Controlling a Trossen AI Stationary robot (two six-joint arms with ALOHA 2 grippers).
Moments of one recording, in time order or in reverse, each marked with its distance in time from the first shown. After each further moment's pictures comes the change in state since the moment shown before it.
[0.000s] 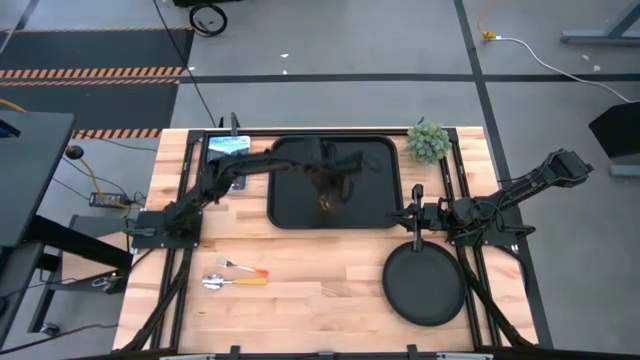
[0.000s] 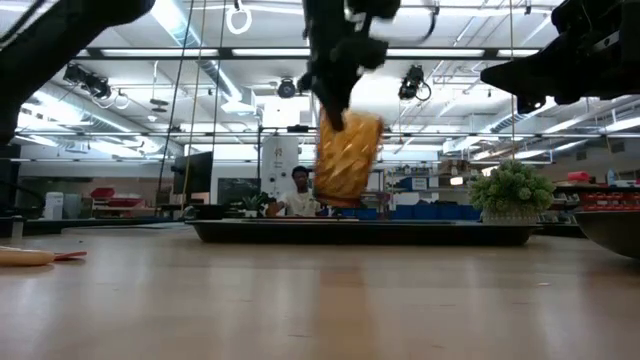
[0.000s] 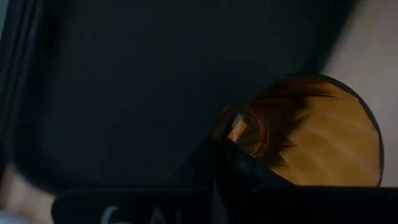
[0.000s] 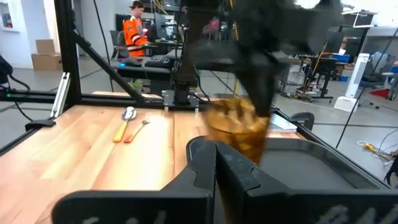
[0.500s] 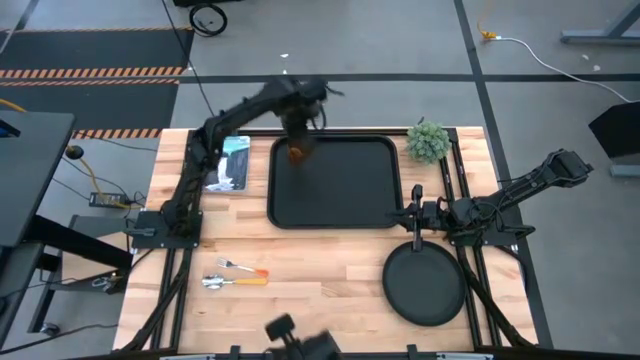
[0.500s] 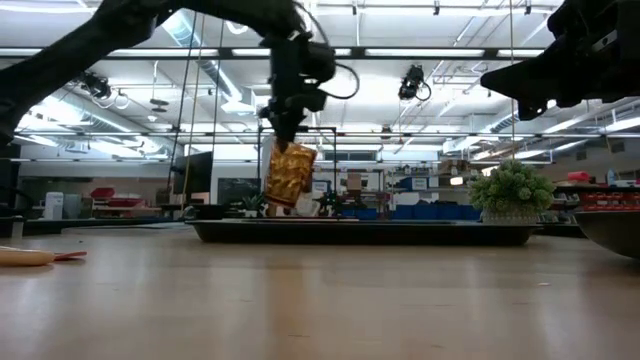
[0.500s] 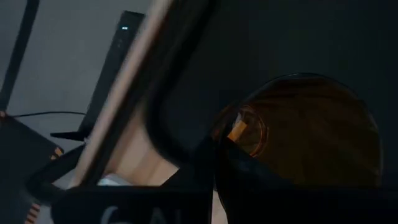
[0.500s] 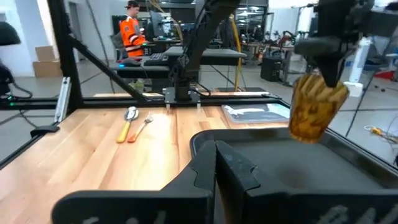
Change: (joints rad) left arm 0.425 -0.018 -0.008 -0.044 0.047 0.258; right arm 0.000 0.000 0.000 -0.020 0.026 0.080
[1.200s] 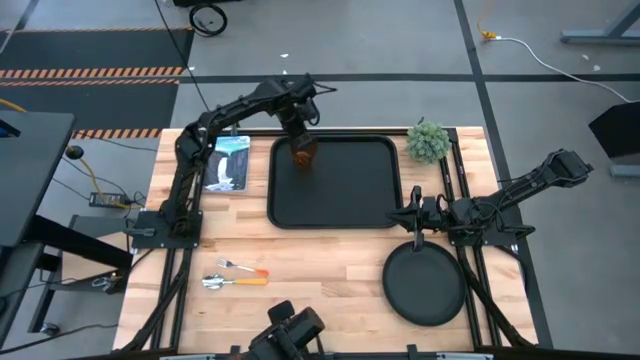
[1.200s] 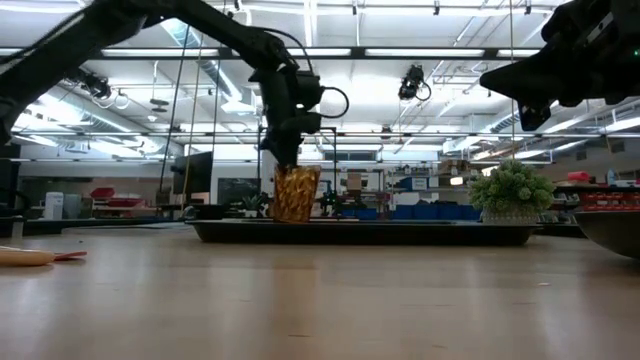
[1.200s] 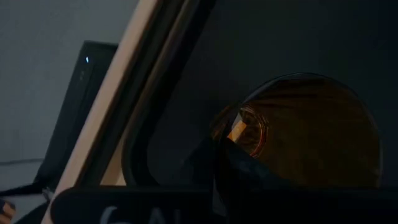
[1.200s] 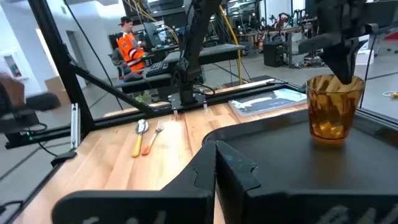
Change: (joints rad) left arm 0.097 -0.076 -0.325 0.354 0.204 0.158; right arm 0.000 0.000 0.000 0.006 0.000 0.198
